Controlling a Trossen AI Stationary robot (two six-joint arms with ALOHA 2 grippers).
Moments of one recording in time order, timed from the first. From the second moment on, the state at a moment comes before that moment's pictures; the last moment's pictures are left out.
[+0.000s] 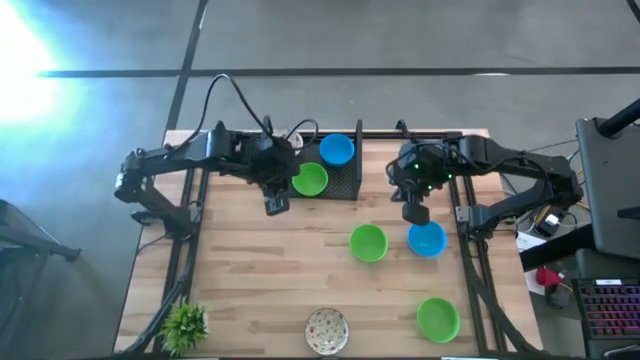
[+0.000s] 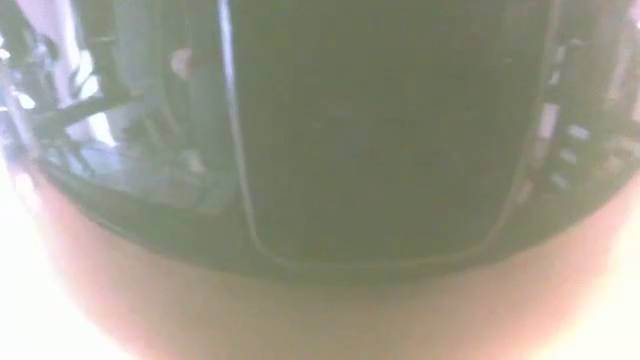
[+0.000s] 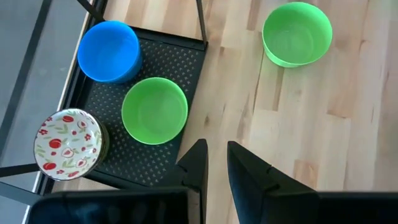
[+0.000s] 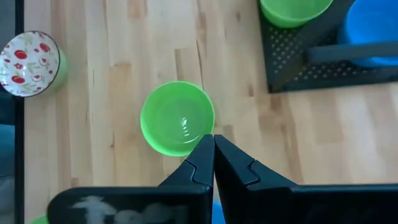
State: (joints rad) left arm 0.07 1.52 1.81 -1.29 -0.16 -0.08; right arm -0.11 1.27 1.42 -1.20 -0.13 0.09
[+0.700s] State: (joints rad) left arm 0.04 1.52 1.81 -1.30 -0.16 -0.08; right arm -0.03 1.27 1.24 -1.19 -0.15 0.26
